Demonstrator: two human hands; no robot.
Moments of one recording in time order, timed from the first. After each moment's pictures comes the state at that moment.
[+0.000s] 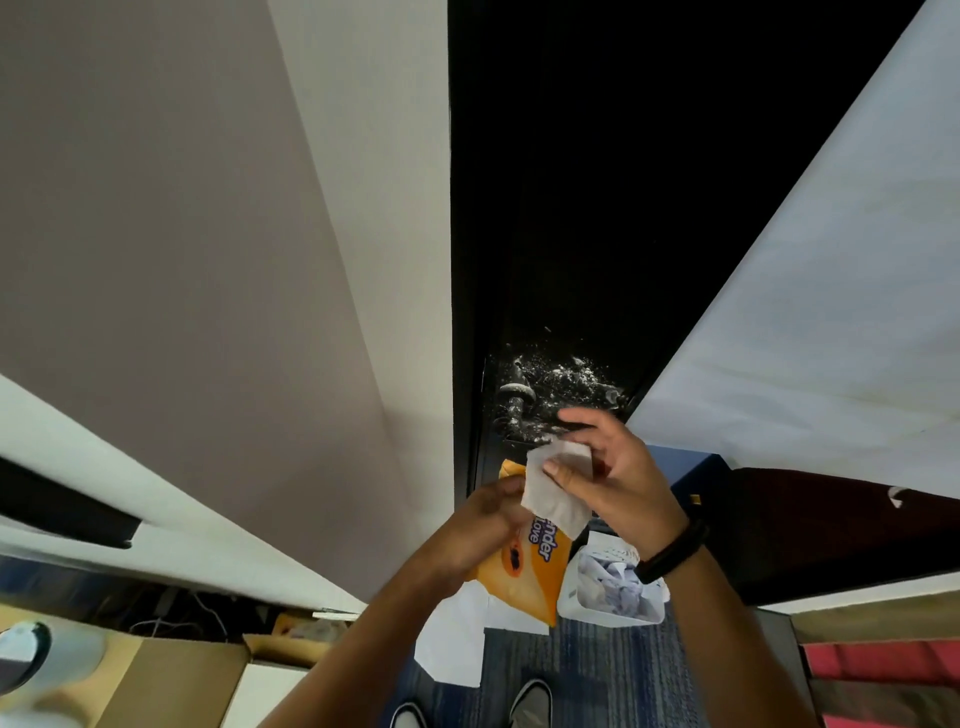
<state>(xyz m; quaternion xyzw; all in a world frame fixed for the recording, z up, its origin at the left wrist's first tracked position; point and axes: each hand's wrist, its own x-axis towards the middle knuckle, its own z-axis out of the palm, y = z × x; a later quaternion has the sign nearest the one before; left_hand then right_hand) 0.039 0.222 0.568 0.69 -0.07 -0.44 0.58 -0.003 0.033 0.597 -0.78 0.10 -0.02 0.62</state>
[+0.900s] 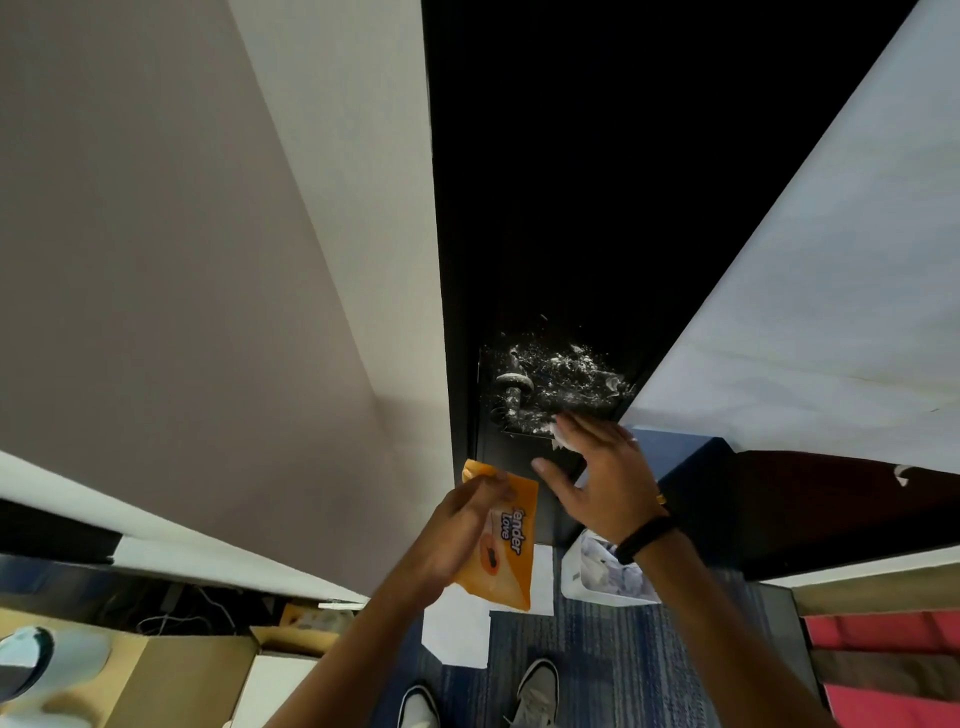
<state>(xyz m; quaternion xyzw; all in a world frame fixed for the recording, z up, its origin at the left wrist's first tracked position) 0.039 0.237 0.554 0.73 0.05 -0.40 0.56 0.015 0.013 0.523 -0.97 0.01 -0.16 0.20</state>
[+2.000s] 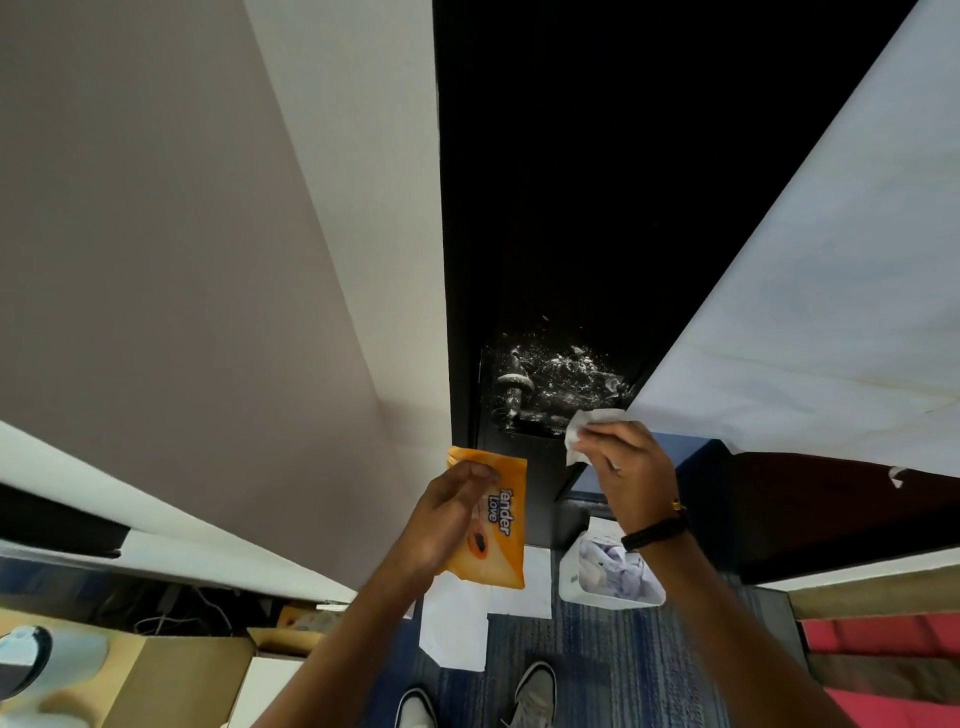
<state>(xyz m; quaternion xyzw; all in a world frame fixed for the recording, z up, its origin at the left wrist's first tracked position) 0.047 0.247 0.559 0.72 0.05 -0.32 0.61 0.014 -0.016 0.497 -0.93 0.03 -0.29 0.22</state>
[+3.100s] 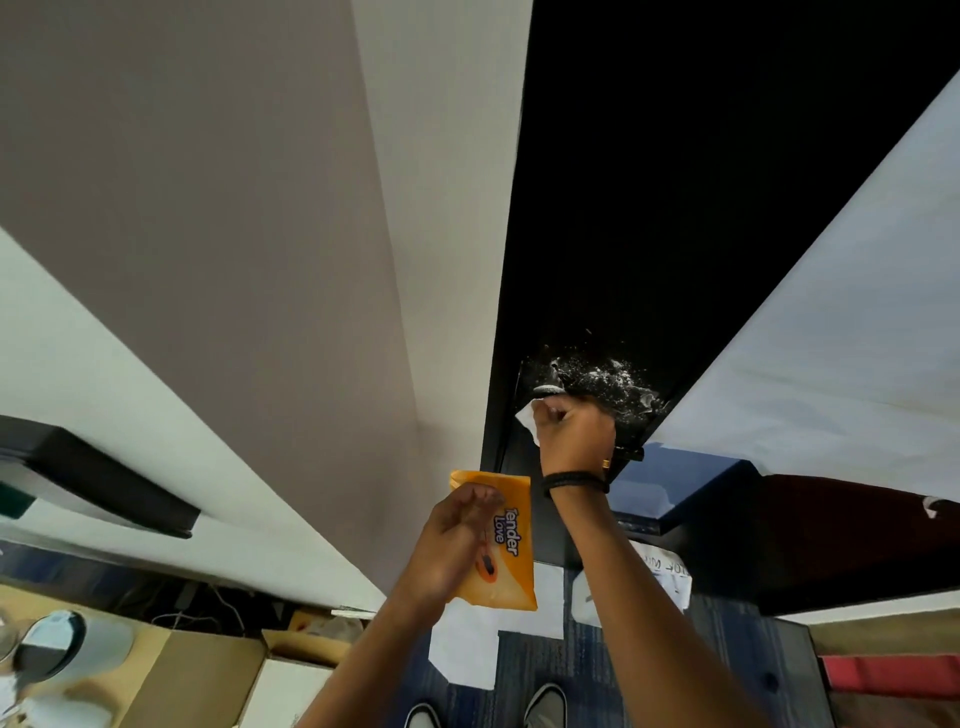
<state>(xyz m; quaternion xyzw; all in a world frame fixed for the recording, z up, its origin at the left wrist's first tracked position) 0.030 0.280 0.556 0.70 0.08 -0.30 0.64 0.092 0.102 0.546 -0.88 0.27 -0.24 0.32</state>
